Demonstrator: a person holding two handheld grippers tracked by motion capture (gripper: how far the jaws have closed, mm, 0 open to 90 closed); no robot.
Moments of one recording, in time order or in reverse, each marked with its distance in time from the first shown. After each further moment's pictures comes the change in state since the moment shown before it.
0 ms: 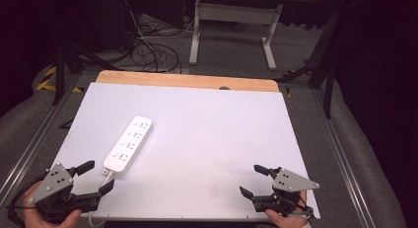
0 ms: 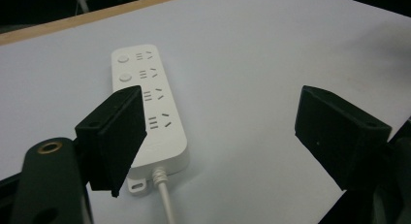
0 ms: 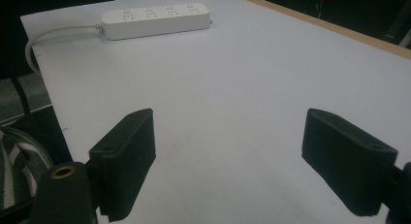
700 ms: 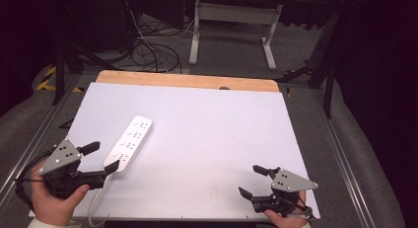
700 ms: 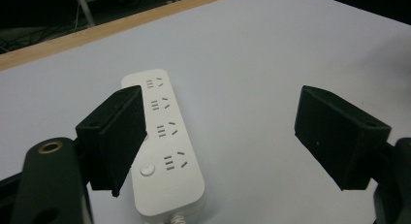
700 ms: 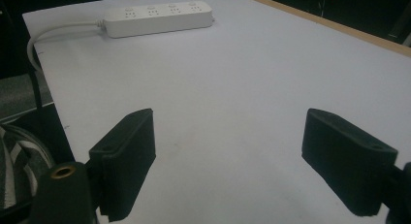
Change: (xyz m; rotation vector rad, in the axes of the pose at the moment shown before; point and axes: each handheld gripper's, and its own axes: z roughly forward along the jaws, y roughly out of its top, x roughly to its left) left arm 0.015 0.041 0.020 0.022 -0.012 0.011; right arm 0.001 0.000 0.001 0.005 0.007 -0.006
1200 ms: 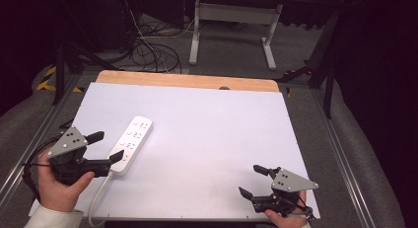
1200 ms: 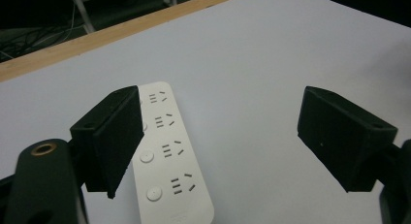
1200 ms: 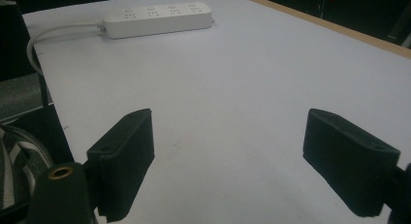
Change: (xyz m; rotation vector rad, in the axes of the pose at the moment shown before) left arm 0.011 0.019 0.015 0.015 -0.011 0.007; right arm -0.001 -0.001 0.000 -0.005 -0.002 -0.001
